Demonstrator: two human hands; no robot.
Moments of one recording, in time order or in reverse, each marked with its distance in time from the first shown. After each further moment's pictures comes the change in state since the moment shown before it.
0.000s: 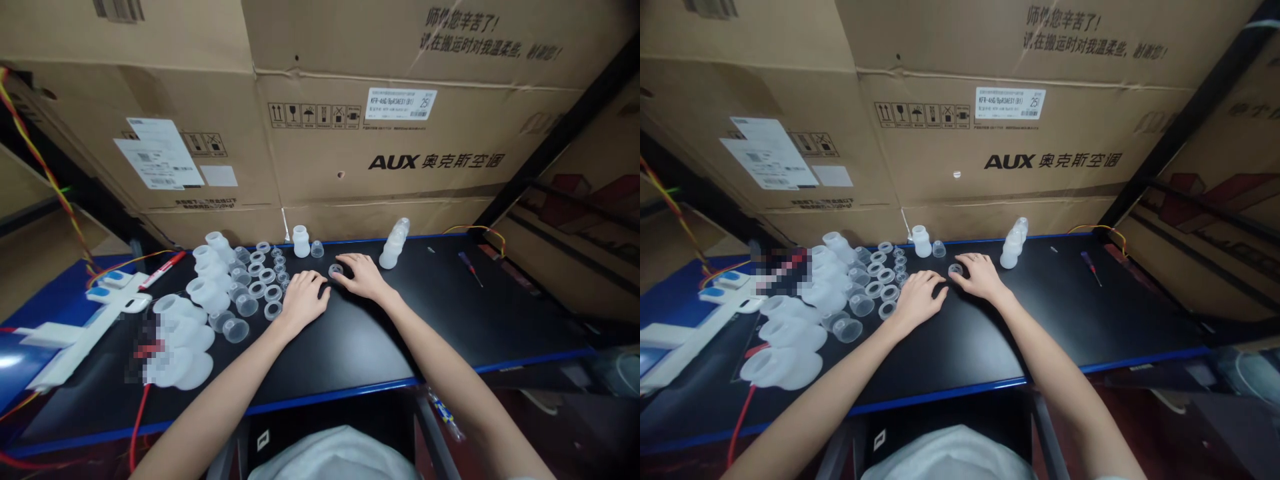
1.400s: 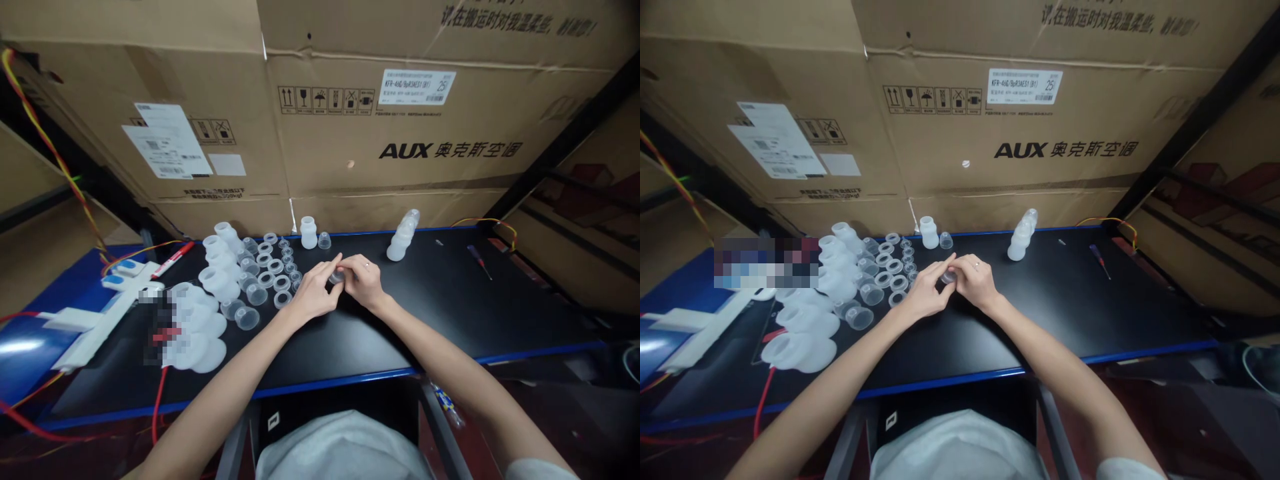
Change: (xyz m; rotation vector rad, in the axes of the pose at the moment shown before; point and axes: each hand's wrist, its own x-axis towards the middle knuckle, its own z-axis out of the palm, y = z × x) left_hand -0.003 0.005 -0.020 -0.521 0.120 0.136; right_hand -0.015 -0.052 0.016 0.315 0.505 -0.210
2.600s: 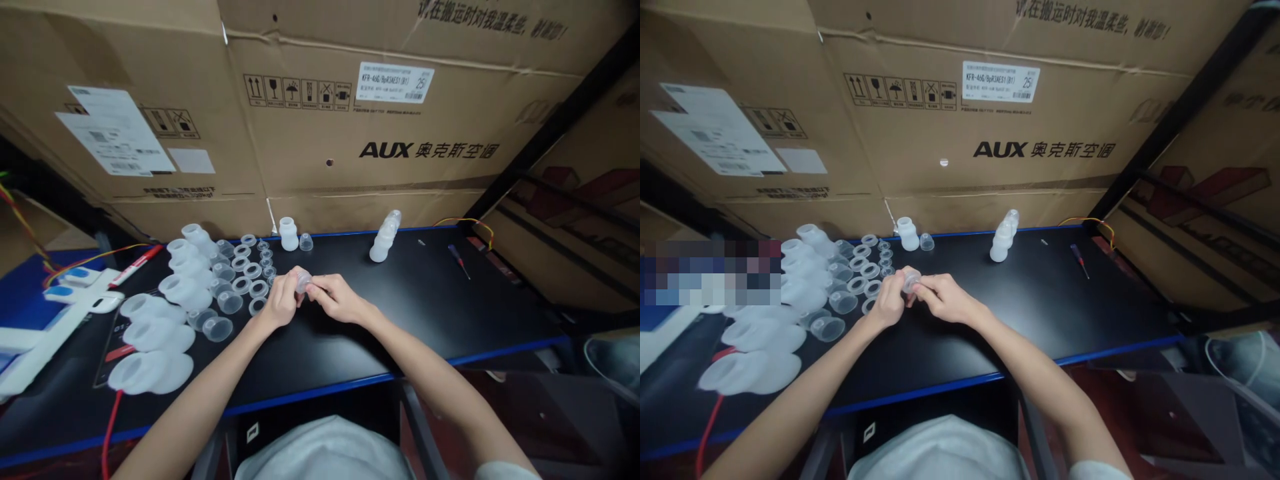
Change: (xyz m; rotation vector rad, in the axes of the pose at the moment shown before) left_hand -0.007 -0.003 -0.014 -0.405 -0.013 -0.237; right_hand 0.011 -0.033 -0.022 0.501 -0.538 0.207
